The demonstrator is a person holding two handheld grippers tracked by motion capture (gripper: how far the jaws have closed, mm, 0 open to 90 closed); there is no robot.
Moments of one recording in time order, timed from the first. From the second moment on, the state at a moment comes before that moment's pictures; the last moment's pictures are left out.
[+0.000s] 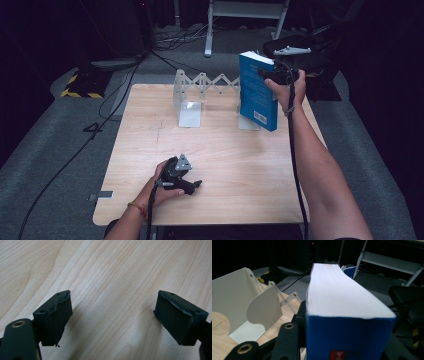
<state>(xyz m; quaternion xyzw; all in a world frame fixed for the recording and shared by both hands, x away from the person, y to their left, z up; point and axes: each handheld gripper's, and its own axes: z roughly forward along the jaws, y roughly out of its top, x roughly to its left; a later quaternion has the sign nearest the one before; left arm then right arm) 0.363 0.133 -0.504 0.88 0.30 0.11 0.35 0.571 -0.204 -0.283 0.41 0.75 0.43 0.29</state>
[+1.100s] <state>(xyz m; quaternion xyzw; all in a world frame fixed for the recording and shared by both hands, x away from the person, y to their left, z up) 0.363 0.133 -0.504 0.88 0.30 0.11 0.35 0.523 -0.240 -0.334 0.41 0.73 0.47 0.27</state>
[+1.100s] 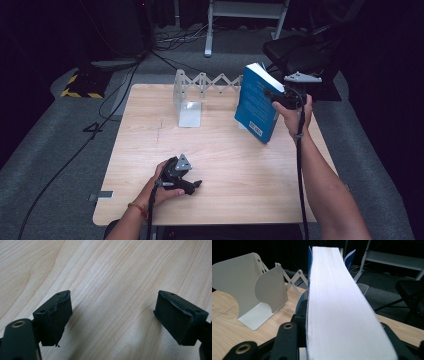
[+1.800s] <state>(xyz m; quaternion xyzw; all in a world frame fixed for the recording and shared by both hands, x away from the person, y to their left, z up) 0.364 0.133 -0.504 0.88 0.30 0.11 0.35 0.520 -0.248 -0.317 0.40 0.80 0.40 0.21</state>
